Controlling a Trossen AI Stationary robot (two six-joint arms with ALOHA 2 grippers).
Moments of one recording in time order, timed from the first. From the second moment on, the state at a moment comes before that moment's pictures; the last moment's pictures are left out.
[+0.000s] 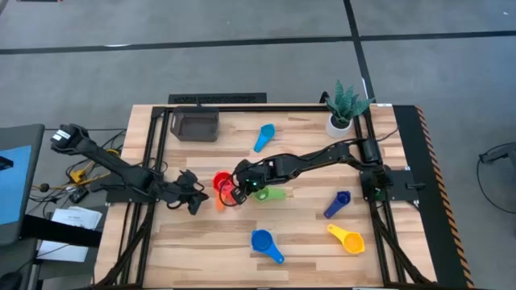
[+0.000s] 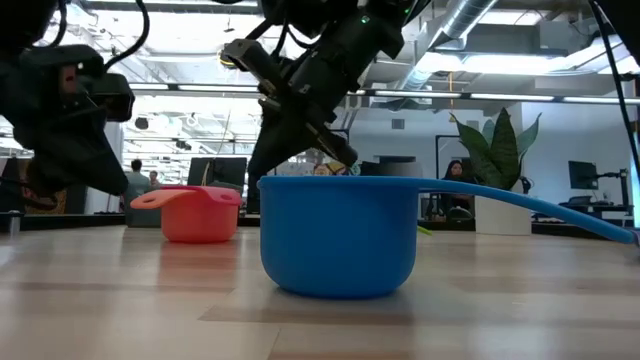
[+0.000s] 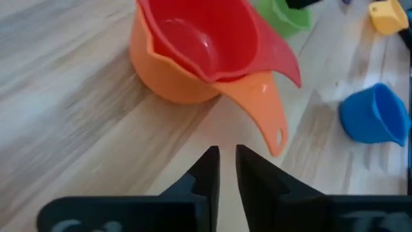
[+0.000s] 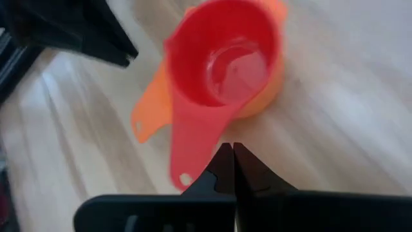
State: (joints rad) left arm -0.44 0.86 0.21 0.01 -0.41 -1.08; right arm 0.06 2.08 1.56 -0.34 0.03 0.82
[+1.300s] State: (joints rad) left arm -0.30 1.35 0.28 0.49 -0.32 -1.08; right arm 0.02 2.16 1.57 -0.35 -0.12 0.63
